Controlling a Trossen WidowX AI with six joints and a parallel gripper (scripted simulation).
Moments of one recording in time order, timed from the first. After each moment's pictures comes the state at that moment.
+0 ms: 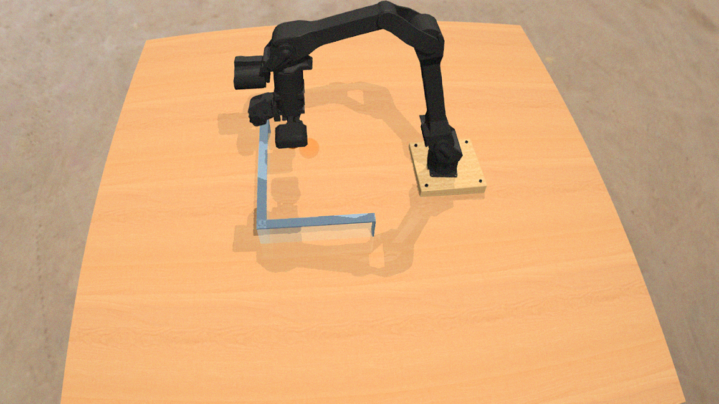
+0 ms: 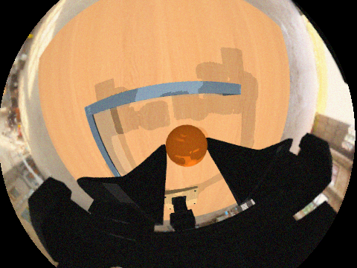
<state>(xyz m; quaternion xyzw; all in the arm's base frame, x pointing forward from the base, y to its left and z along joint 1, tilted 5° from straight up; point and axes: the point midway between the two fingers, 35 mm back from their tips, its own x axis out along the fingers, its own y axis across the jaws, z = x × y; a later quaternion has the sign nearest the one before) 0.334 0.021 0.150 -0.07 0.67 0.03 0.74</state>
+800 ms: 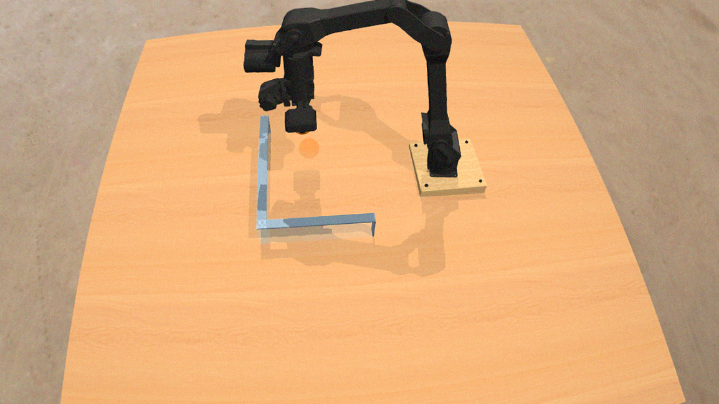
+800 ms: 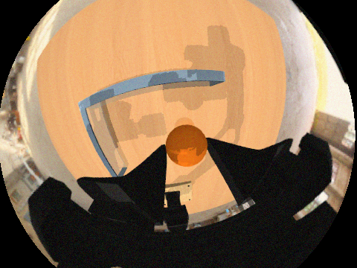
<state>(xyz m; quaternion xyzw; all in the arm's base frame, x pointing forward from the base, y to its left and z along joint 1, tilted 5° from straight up) 0.315 -0.010 0.163 -0.07 0.68 0.02 0.73</state>
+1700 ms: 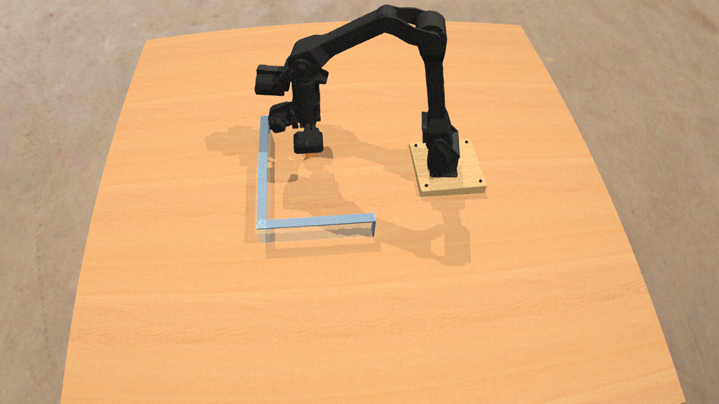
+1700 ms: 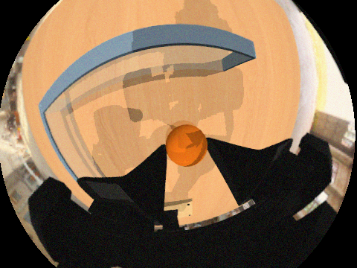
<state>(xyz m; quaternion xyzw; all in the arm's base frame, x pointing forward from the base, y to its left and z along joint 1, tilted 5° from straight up) 0.312 -0.033 0.081 -0.07 0.68 0.01 0.73</state>
